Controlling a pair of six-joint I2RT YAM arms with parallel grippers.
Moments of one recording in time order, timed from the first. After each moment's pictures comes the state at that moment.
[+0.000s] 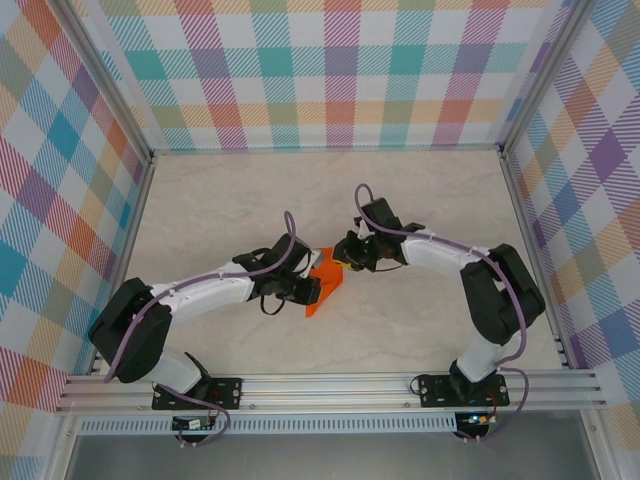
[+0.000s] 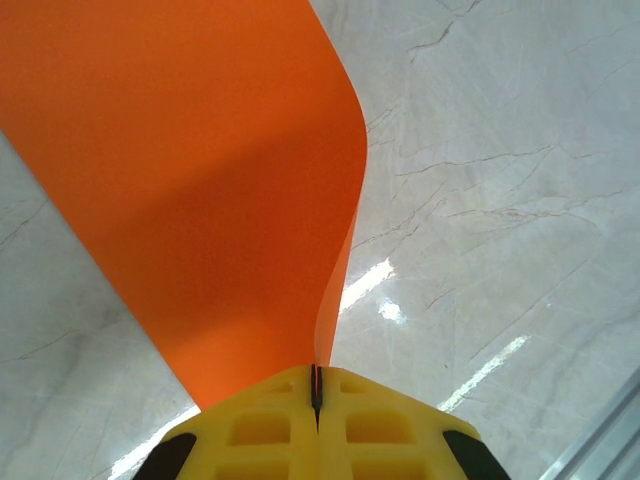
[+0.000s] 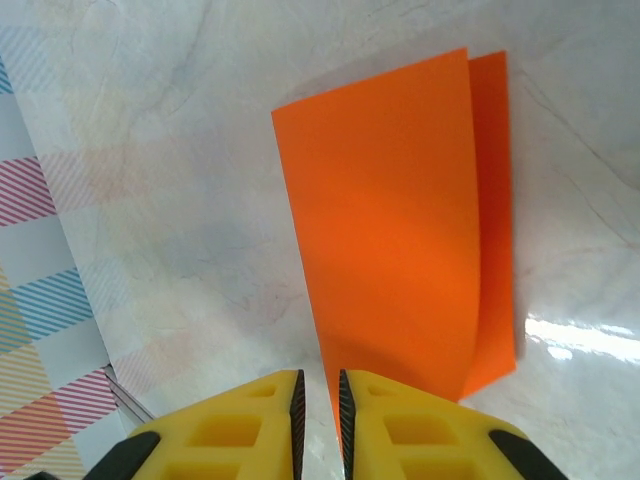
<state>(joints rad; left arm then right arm) -0.75 1.48 0.86 -0.41 0.27 -0.42 0.57 1.71 1.04 -0.29 -0.49 0.92</state>
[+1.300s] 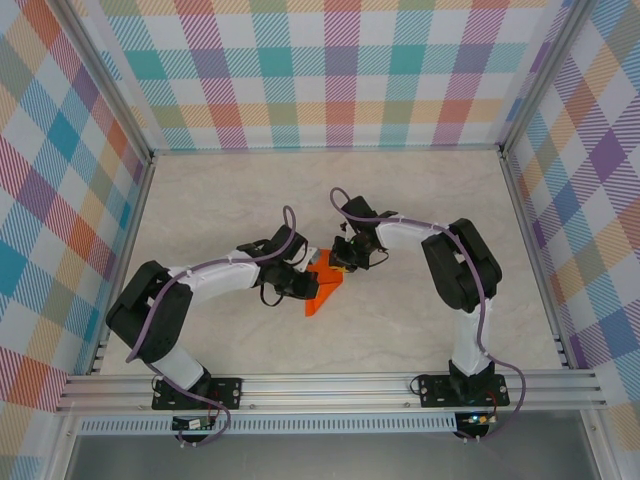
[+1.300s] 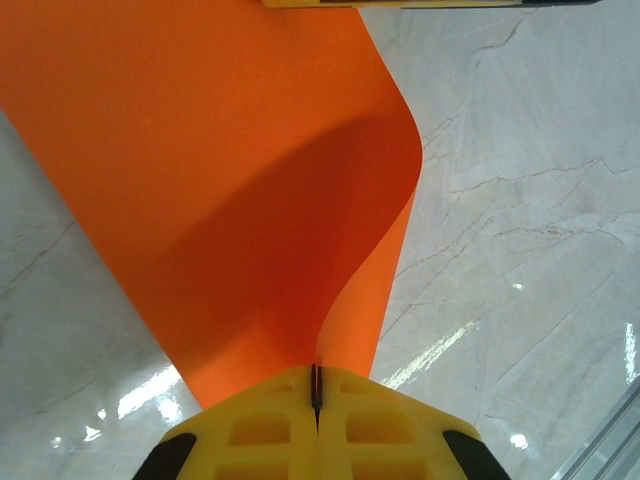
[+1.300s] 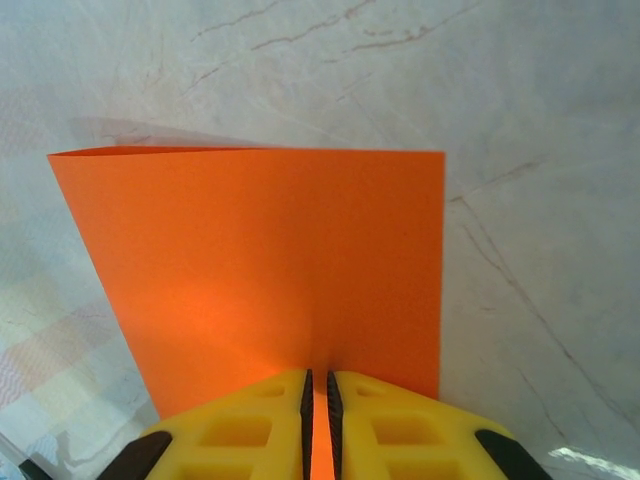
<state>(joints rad) -0.66 1.61 0.91 -0.43 0.38 -0.38 0.58 2.00 1.27 -0.49 -0.43 0.71</state>
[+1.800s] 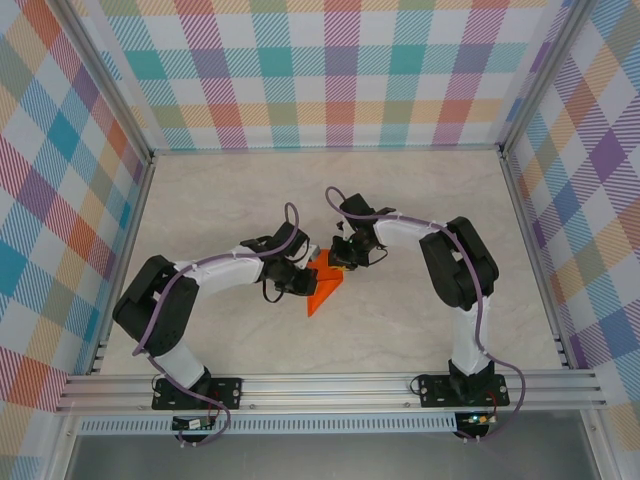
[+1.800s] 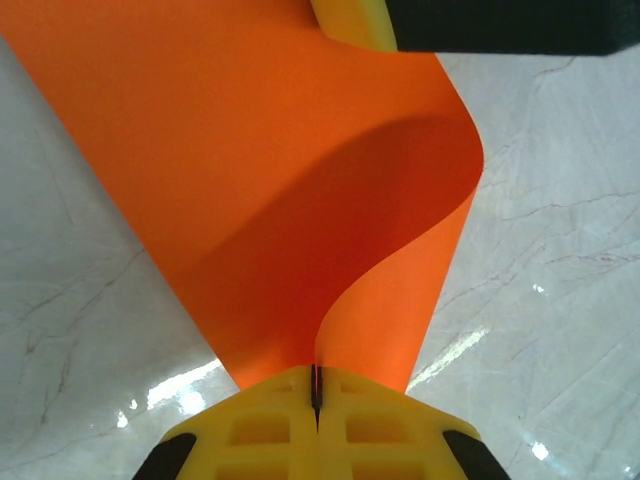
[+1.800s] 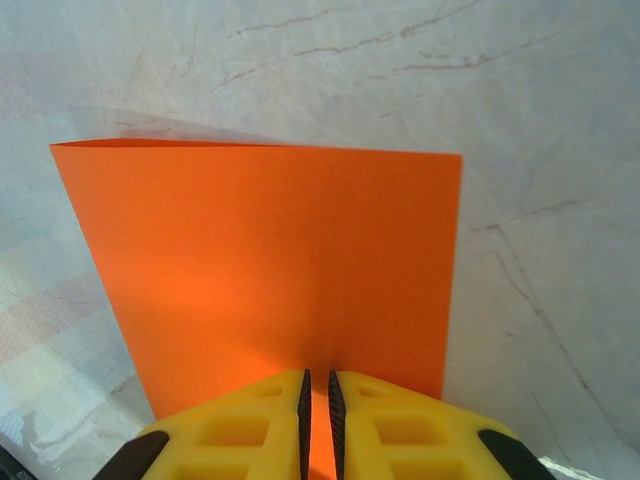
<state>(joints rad) -0.64 1.66 0.95 -0.46 0.32 -0.37 0.58 2.03 1.32 -0.54 -0.43 0.63</state>
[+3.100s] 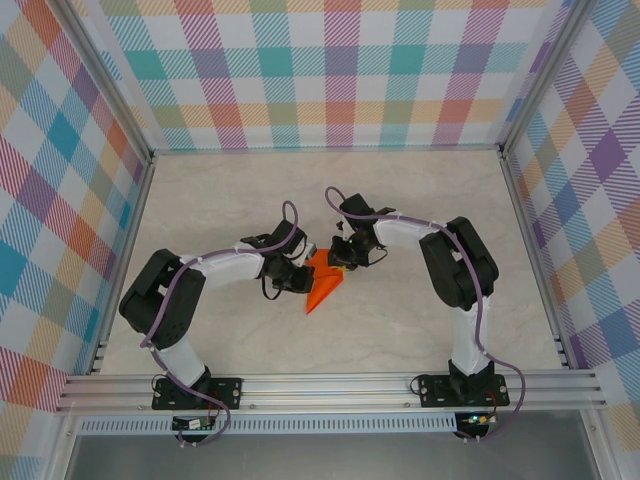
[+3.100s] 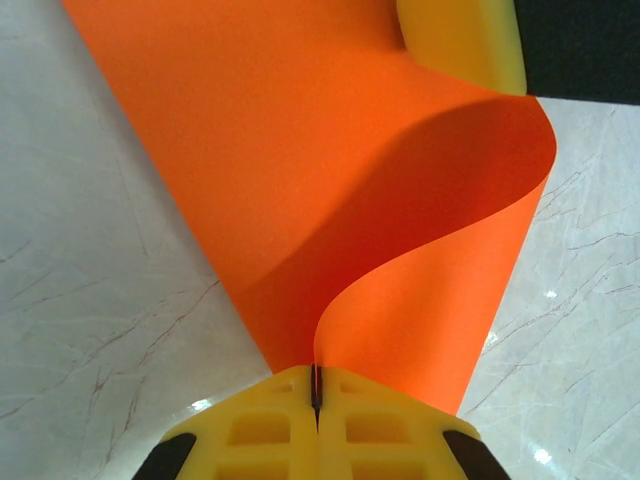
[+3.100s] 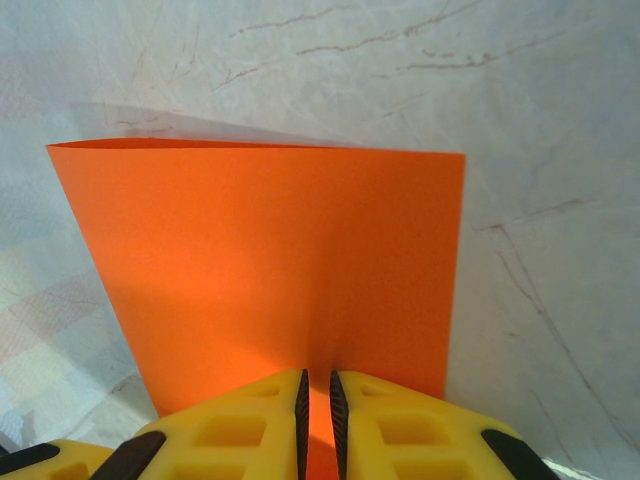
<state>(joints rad) -0.61 1.71 0.96 -0.45 0.31 -0.34 0.58 2.03 1.32 -0.54 -0.43 0.63</state>
